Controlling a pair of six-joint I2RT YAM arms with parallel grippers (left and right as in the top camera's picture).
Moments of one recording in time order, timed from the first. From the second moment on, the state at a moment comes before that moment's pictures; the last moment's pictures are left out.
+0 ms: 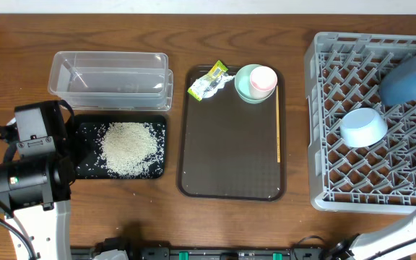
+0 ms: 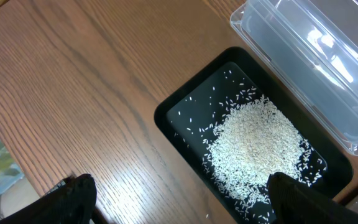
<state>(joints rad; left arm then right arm) 0.20 1.05 1.26 -1.29 -0.35 -0.59 -0.82 1.97 1.95 -1.25 -0.88 0.02</state>
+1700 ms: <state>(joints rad) 0.20 1.05 1.26 -1.29 -0.35 -0.59 0.47 2.09 1.84 -0.97 0.08 0.11</state>
